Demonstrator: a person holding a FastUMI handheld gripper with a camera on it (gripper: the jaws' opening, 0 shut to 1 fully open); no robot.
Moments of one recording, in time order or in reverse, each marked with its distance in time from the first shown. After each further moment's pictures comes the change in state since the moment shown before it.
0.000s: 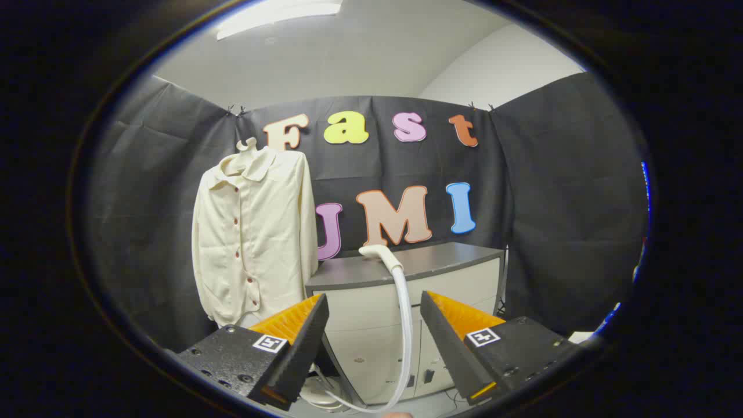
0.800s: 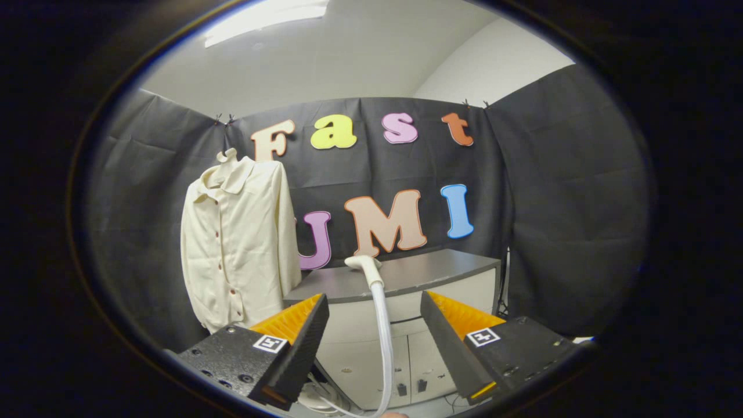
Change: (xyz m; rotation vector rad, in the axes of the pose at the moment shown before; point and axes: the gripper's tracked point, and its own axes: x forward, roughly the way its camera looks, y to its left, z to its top) arm 0.045 -0.046 0.032 0.020 -0.017 0.020
